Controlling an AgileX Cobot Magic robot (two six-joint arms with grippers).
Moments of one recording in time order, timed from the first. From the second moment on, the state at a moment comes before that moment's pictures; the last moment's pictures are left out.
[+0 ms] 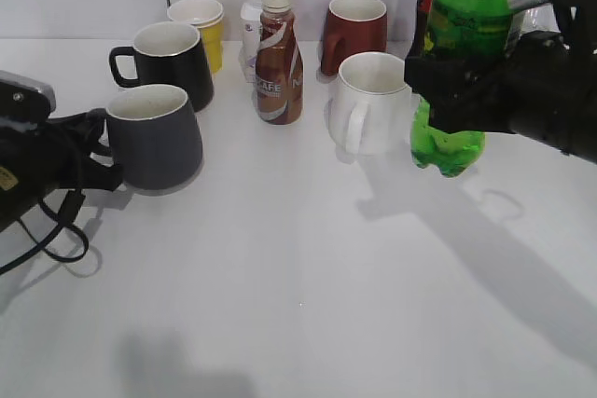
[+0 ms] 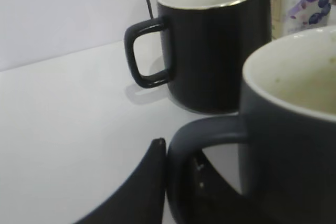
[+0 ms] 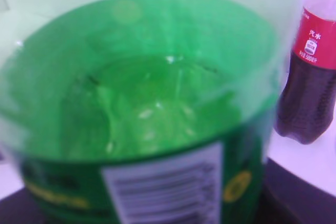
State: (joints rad) left arm -0.30 1.83 -0.46 -0.08 -1.04 0.16; right arm 0.47 1.36 -0.54 -0.18 -0.53 0.20
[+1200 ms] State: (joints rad) left arm -0.30 1.54 -0.28 -0.06 -0.98 0.15; right arm 0.36 1.52 -0.53 0.16 -0.71 -0.07
